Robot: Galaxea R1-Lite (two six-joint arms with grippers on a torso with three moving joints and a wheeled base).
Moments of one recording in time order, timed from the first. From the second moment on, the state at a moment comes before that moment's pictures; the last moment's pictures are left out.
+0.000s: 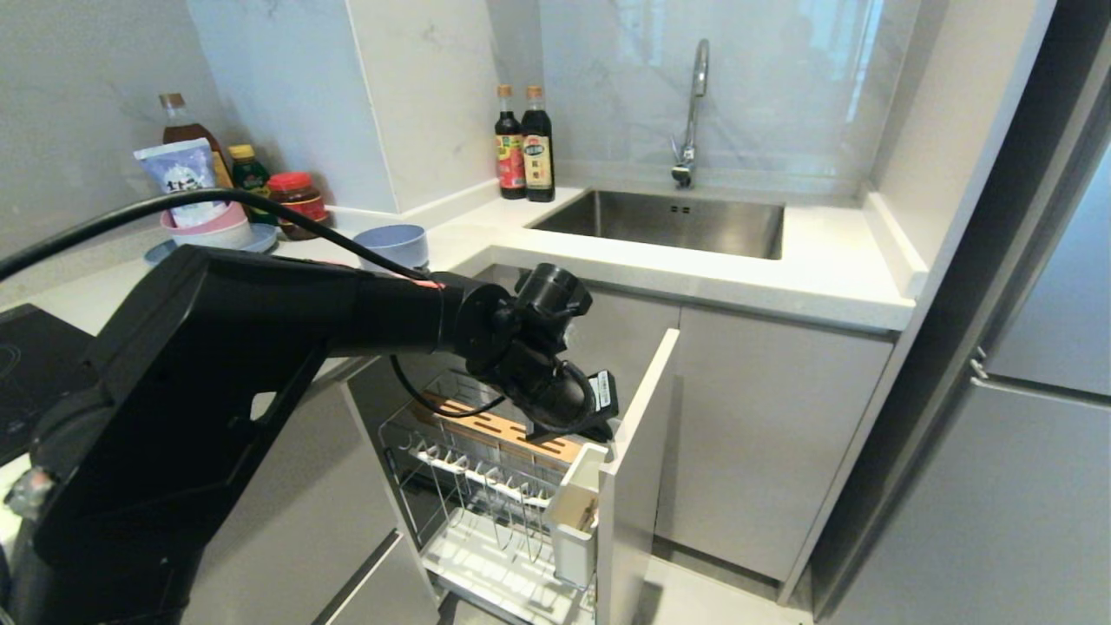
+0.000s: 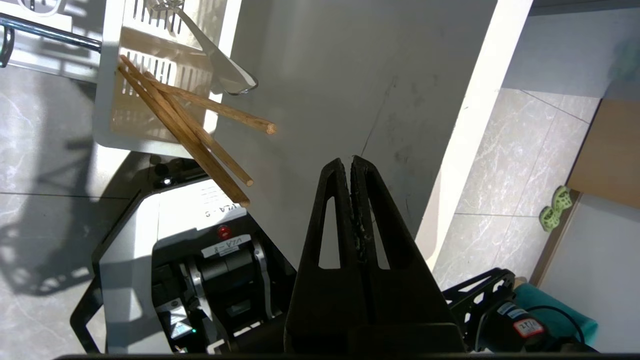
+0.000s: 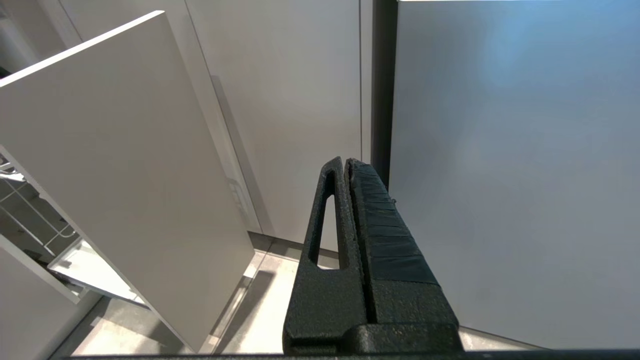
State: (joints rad) left arm -0.61 2.25 -1.80 0.55 -0.25 -0.59; right arm 0.00 0.00 0.00 -0.01 -0.04 0.08
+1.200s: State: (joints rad) left arm -0.27 1.53 -1.76 0.54 -0.11 -0.41; right arm 0.00 0.00 0.00 -0.01 -0.04 0.08
